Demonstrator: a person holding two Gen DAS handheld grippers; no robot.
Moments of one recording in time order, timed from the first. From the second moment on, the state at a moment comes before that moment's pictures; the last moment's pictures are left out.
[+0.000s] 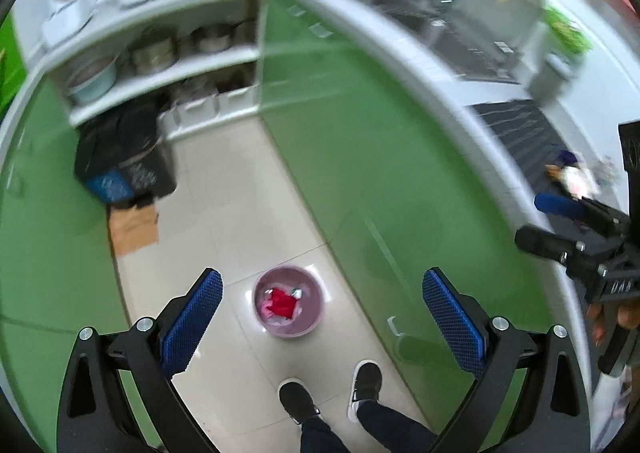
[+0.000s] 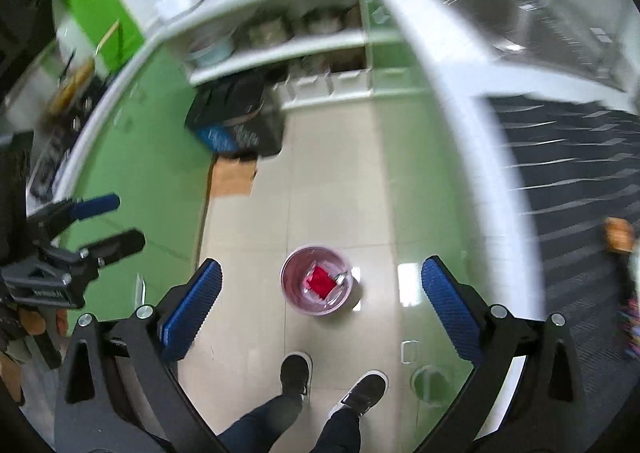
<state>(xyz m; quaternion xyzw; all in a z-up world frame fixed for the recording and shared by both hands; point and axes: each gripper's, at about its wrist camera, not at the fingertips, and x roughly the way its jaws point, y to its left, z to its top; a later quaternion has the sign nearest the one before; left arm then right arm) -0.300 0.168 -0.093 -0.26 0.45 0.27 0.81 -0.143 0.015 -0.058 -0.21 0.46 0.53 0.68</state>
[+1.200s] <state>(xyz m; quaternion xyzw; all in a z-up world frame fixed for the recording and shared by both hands) 0.034 0.018 -0.077 -0.12 0.52 0.04 0.85 0.065 -0.235 -0.023 -0.09 0.48 0.34 0.80</state>
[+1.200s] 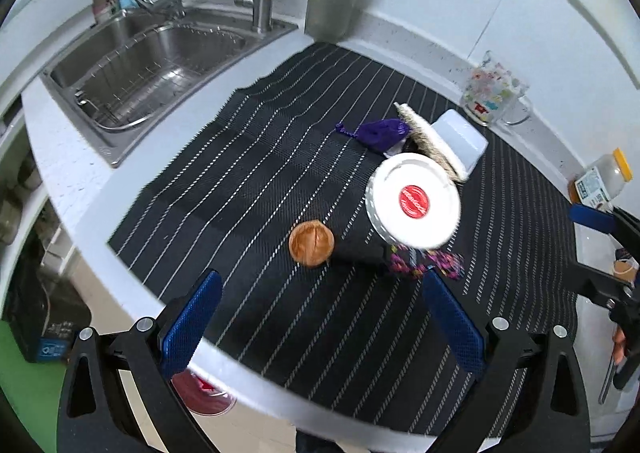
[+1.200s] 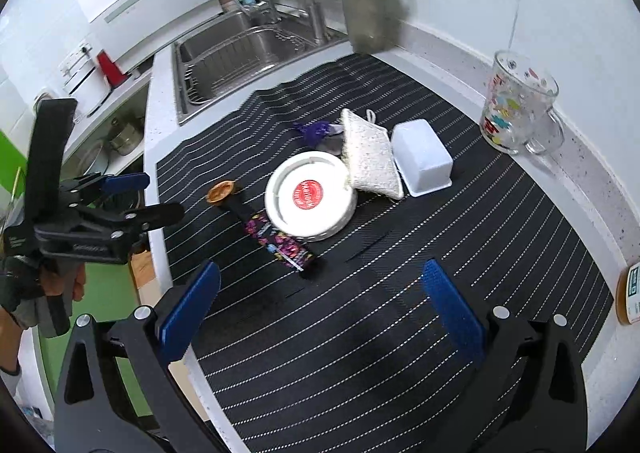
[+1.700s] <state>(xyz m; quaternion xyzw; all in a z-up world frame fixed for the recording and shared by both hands) 0.076 0.032 -0.125 -0.15 0.56 0.04 0.81 0.103 -0.224 -0.048 -0.07 0.51 0.33 0.79</state>
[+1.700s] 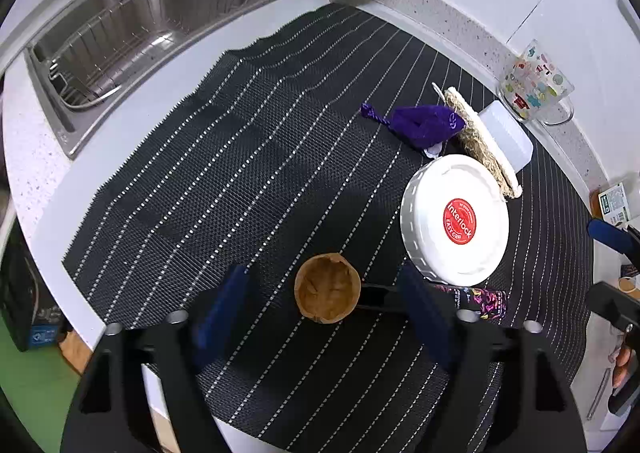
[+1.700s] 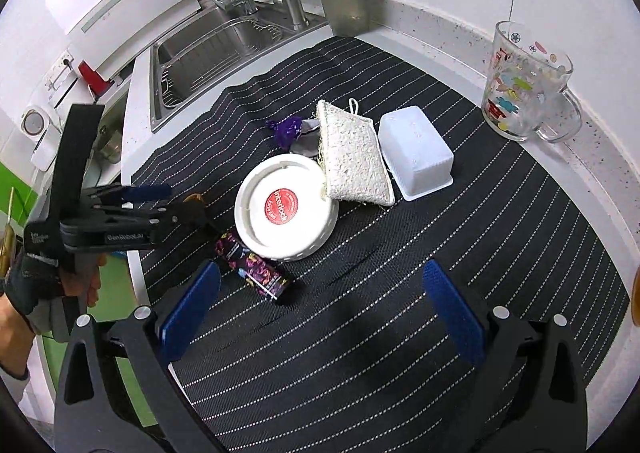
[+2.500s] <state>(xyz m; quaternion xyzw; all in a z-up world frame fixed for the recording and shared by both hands) 0.074 0.029 -0.100 -0.15 0.53 0.03 0.83 0.107 -0.227 -0.049 -0.08 0.50 0.33 0.80</state>
